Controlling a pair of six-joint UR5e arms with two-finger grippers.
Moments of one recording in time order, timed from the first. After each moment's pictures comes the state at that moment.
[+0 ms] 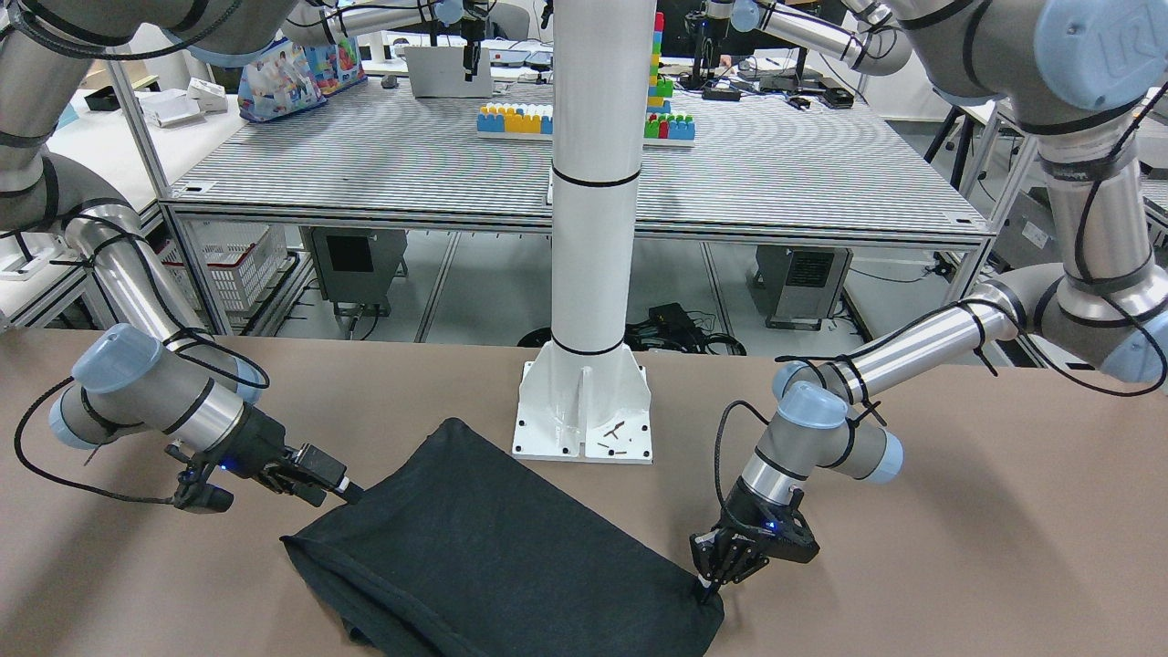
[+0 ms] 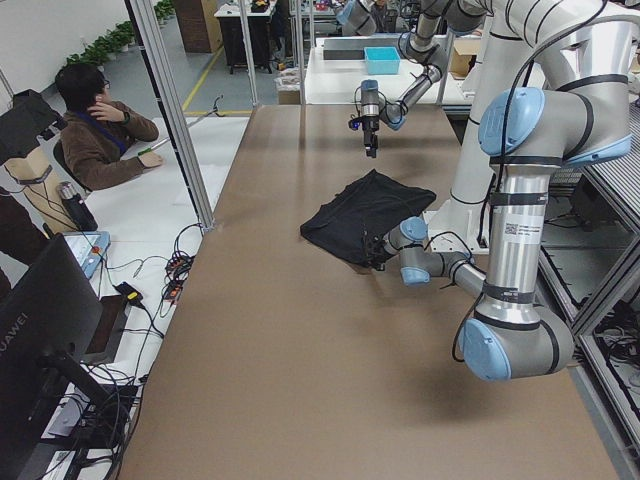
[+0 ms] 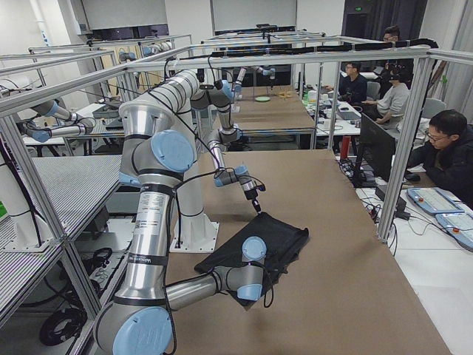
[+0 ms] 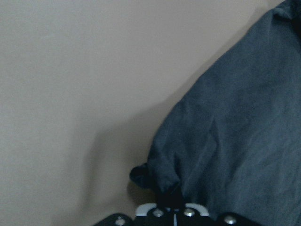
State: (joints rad) left arm -0.33 -1.77 -1.76 -2.43 -1.45 -1.63; right arm 0.74 -1.63 1.86 -0.40 2.31 1.80
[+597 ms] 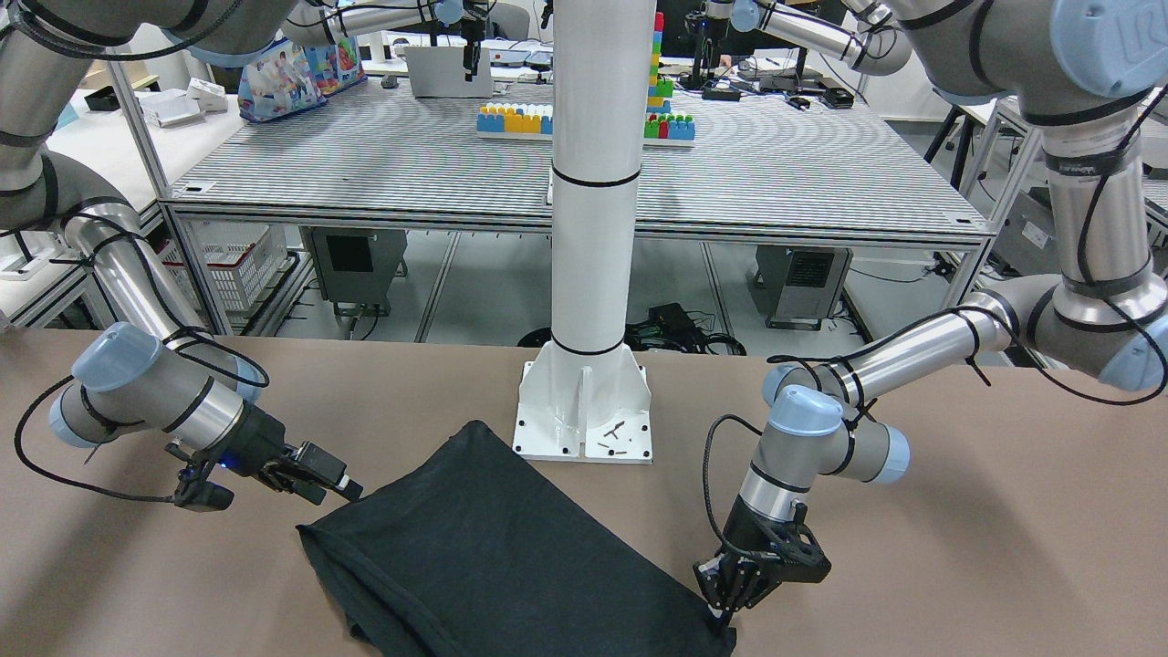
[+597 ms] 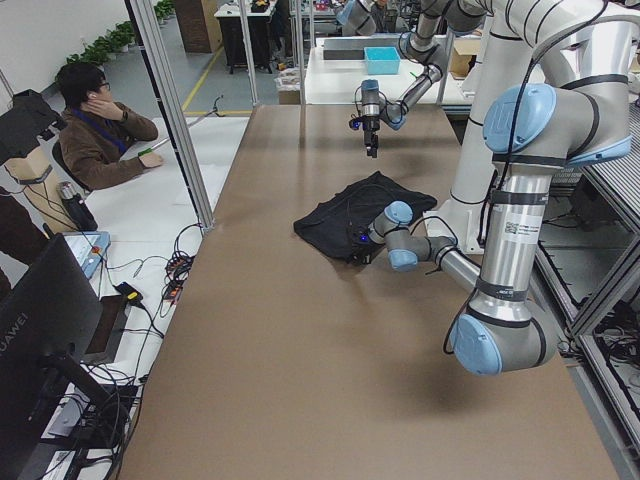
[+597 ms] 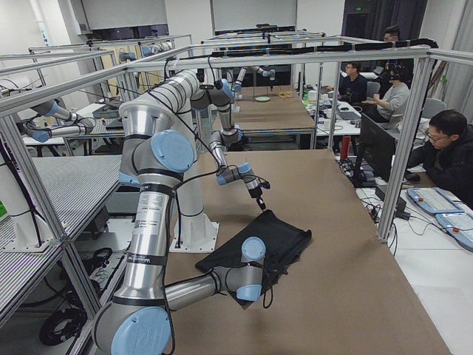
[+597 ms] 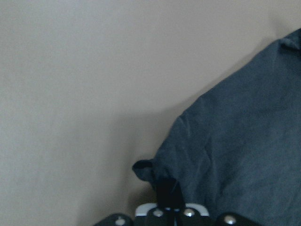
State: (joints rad) left arm -0.43 -1.85 -1.80 -2.21 -1.49 -1.61; right arm 0.74 -1.63 1.87 -0.39 2.31 1.80
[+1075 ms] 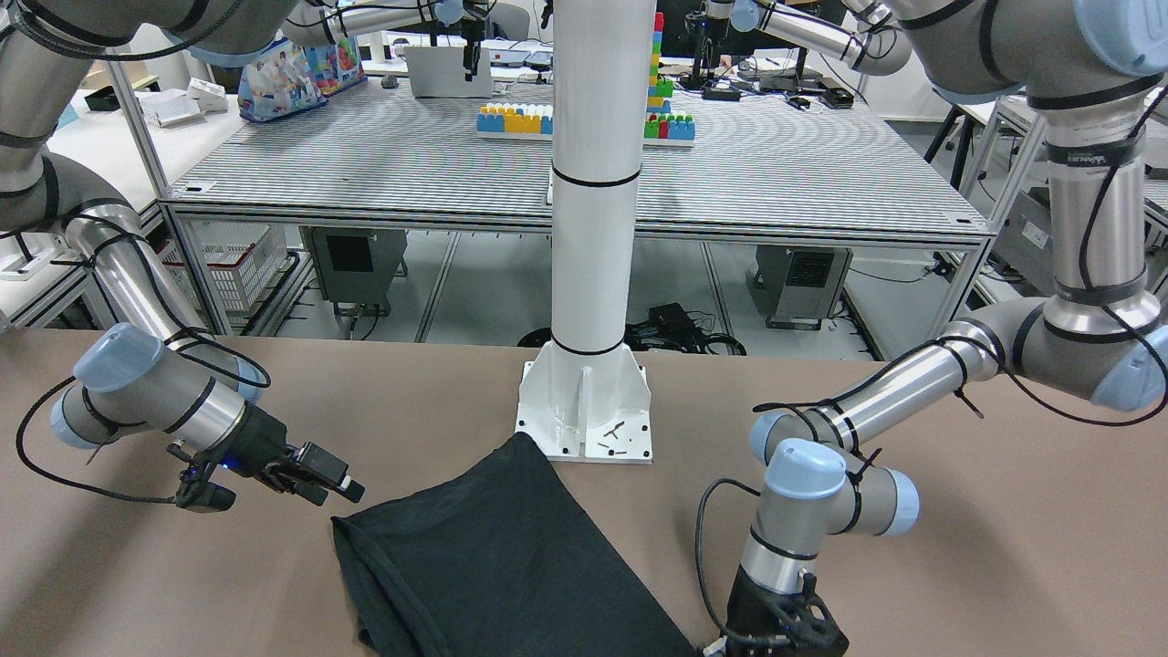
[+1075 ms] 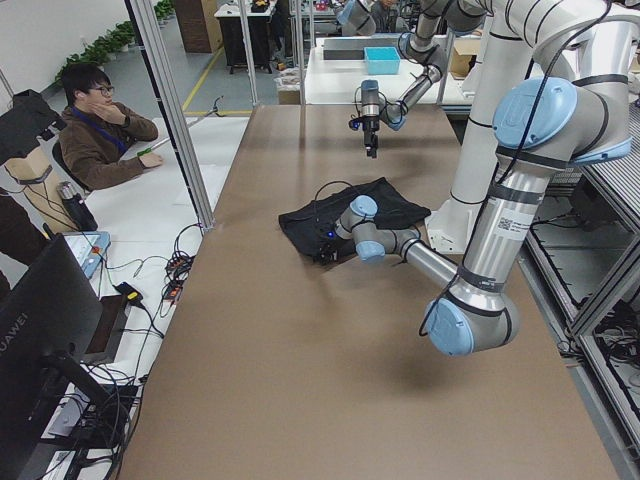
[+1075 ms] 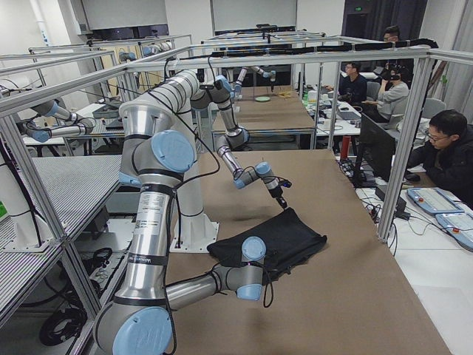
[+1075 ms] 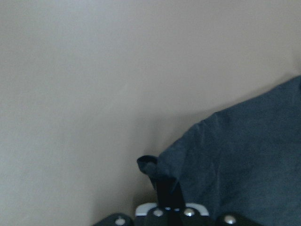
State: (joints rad) left arm -0.60 -2.05 -1.57 -2.16 -1.55 -1.55; right arm 0.74 -1.63 1.87 -0.39 2.30 1.80
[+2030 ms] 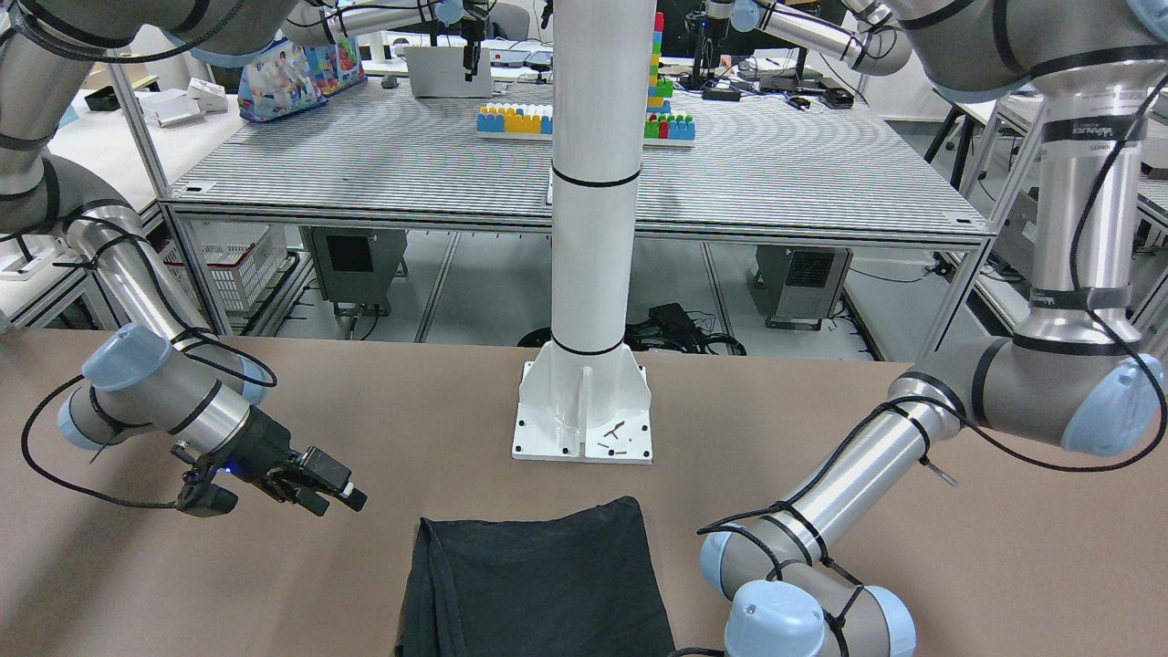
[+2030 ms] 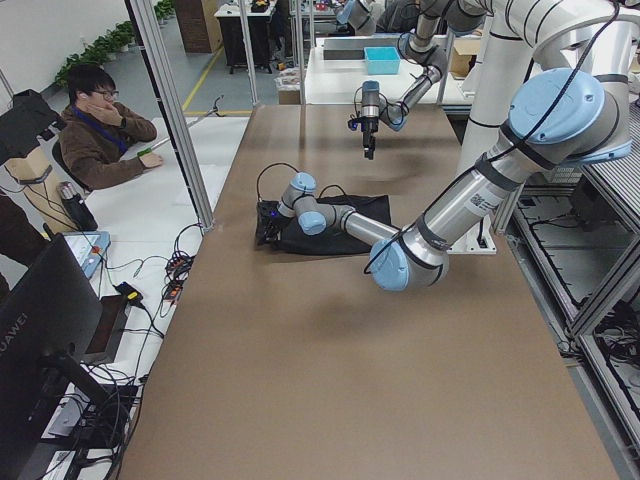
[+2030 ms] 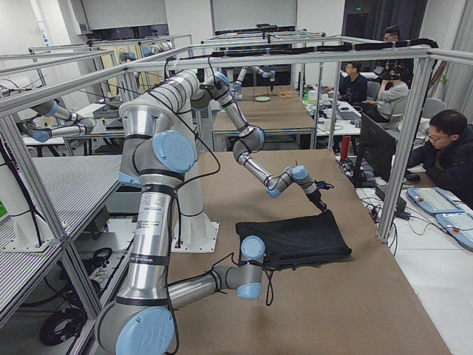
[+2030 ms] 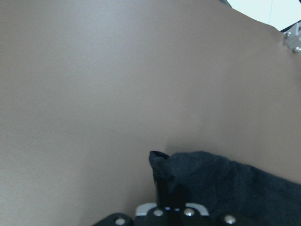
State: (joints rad) left arm -0.76 -2.50 -1.02 -2.17 -1.59 -1.51; right arm 0.73 -1.62 1.87 -0.39 2.23 1.74
